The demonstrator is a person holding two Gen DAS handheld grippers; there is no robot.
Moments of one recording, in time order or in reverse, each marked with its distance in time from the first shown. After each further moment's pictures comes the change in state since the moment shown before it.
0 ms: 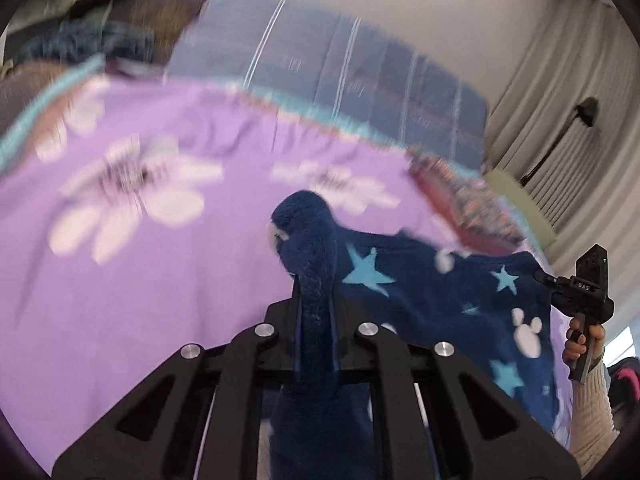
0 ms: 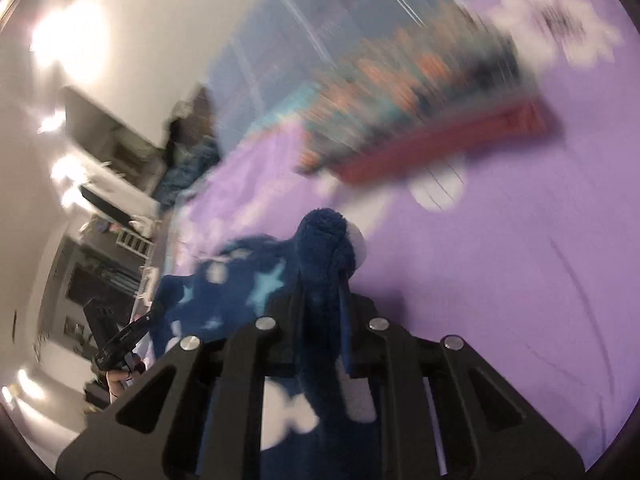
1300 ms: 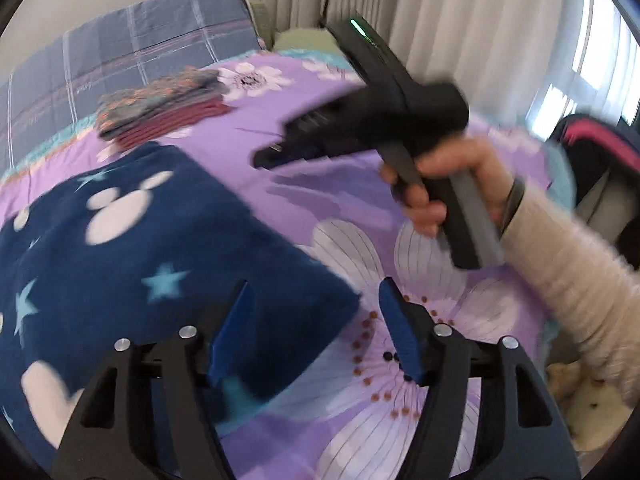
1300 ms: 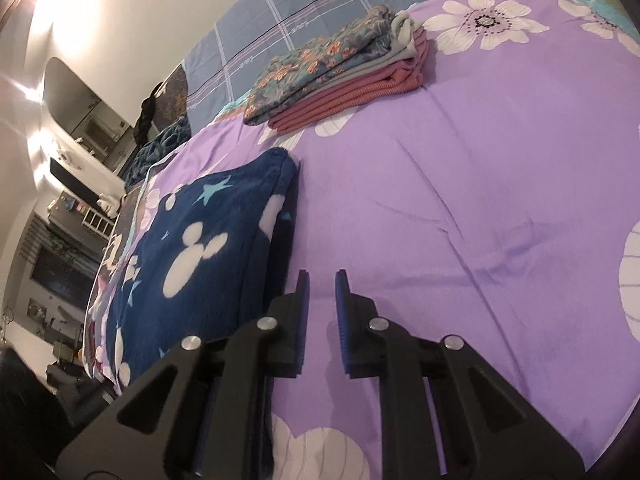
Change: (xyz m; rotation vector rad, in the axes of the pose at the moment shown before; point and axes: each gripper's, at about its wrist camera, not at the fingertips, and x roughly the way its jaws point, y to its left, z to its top) left arm 0.026 -0.362 -0.201 0.699 0.293 -0.267; right arm -0.062 -0.060 -0.067 -0.013 0.117 -0.193
